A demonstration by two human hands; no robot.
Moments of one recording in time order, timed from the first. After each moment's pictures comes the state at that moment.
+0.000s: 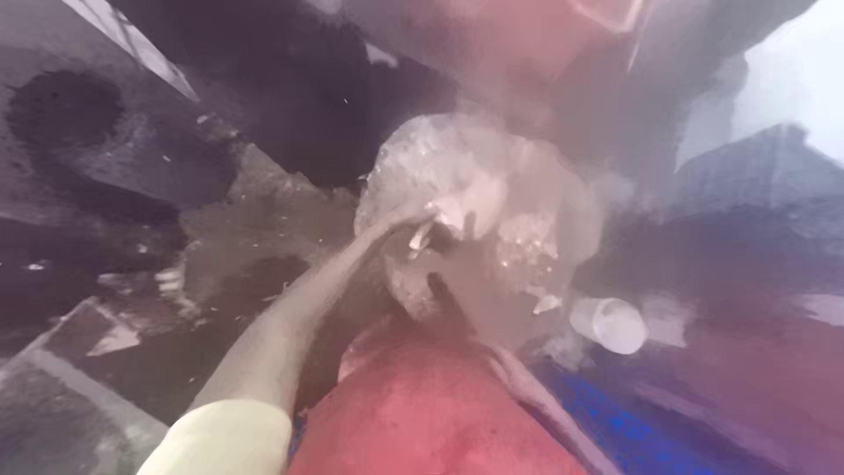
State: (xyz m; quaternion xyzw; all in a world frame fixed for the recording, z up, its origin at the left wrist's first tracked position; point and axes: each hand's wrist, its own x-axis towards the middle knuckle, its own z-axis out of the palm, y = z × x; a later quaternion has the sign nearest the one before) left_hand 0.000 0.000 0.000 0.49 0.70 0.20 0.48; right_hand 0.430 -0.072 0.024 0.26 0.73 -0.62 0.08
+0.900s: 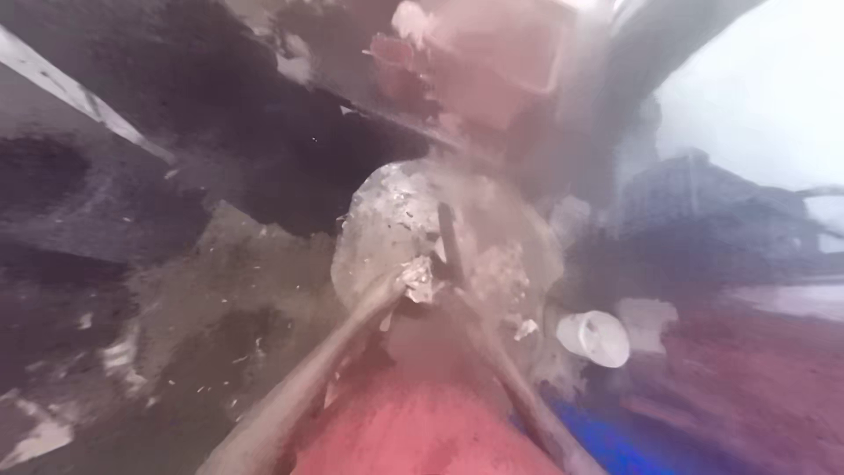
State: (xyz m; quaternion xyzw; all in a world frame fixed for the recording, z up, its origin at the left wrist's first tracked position) left_hand 0.057 -0.077 0.013 0.46 0.73 0.24 0.43; right_hand 0.326 -0.007 0.045 0.33 0.77 -0.52 -0.17
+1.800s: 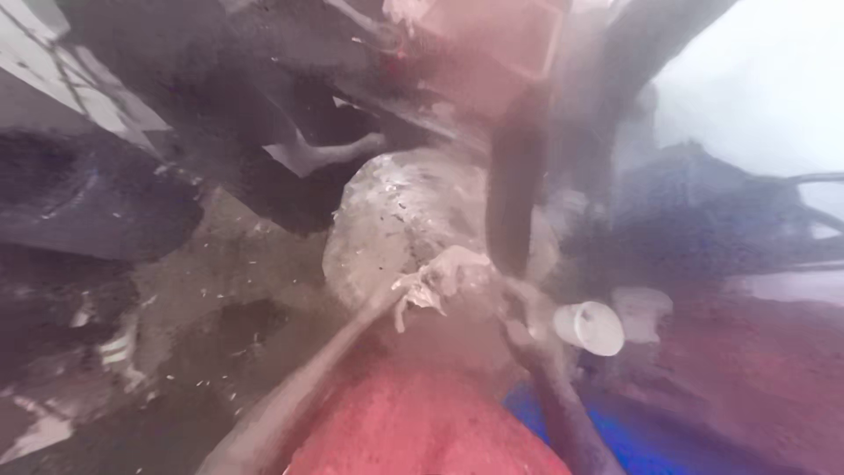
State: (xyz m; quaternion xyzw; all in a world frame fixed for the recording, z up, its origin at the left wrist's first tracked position) left_hand 0.090 -0.084 -0.004 0.37 0.74 0.23 0.52; right_hand 0.350 0.001 0.154 0.25 0.78 -0.45 -0.36
